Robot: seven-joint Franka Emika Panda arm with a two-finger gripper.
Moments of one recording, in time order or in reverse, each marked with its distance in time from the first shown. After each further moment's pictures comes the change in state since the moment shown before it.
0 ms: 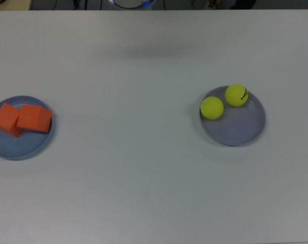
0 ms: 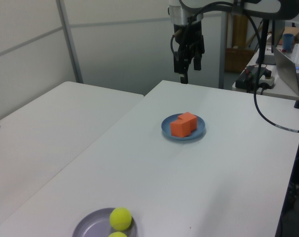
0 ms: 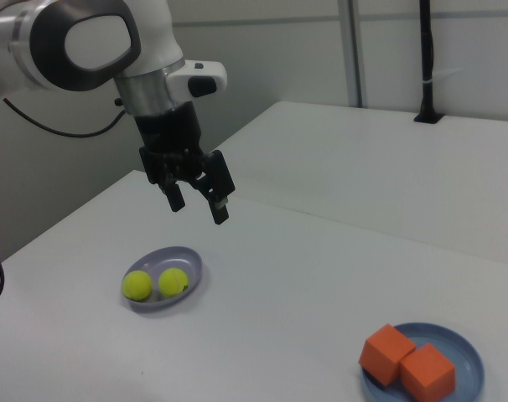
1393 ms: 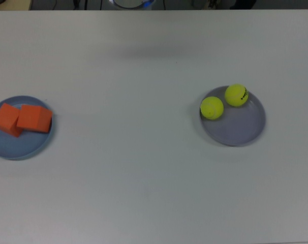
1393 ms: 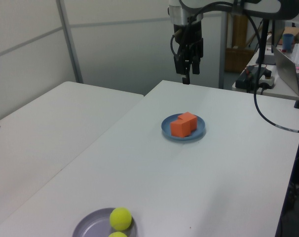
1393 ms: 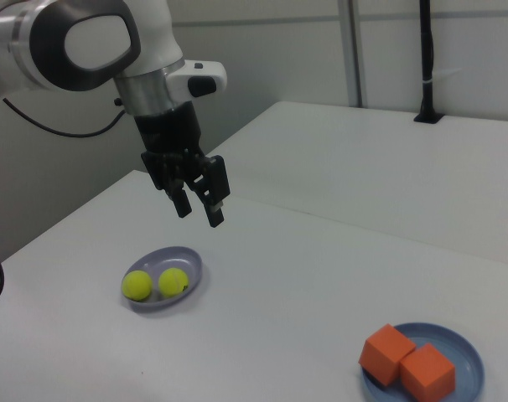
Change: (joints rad) arm 0.000 0.000 0.001 0.000 0.000 0.000 0.000
